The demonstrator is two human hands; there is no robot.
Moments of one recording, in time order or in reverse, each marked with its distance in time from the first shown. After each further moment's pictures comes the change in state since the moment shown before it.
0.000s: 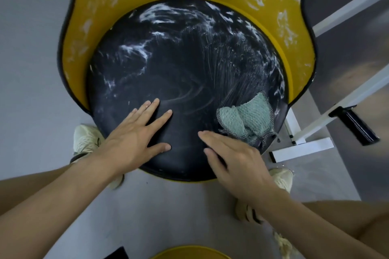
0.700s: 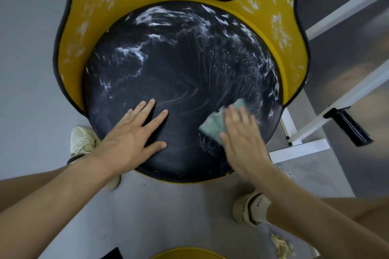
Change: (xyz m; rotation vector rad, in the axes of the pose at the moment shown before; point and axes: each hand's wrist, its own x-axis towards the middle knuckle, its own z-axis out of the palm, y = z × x) left_hand 0.004 0.001 0.005 0.028 0.021 -0.017; right_hand 0.013 0.062 0.014 -0.424 -0.349 0.264
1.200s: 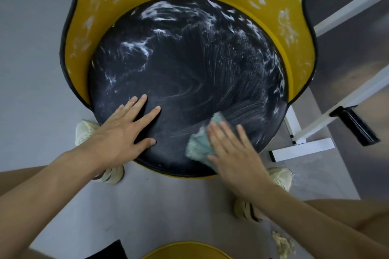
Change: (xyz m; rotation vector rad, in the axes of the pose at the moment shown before) left_hand -0.014 -0.026 0.003 0.004 -0.003 -0.005; right_hand -0.029 -0.017 0.023 -0.188 0.110 -0.292
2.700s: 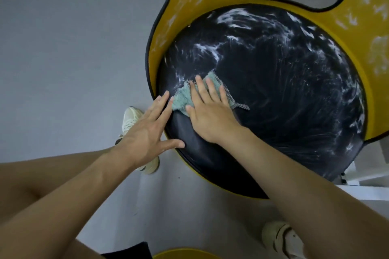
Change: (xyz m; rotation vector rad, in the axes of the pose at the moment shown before) left_hand -0.041 -0.056 0.015 -0.321 0.160 -0.228; right_hand 0.198 -0.115 -0.050 0.242 -0.231 -0.106
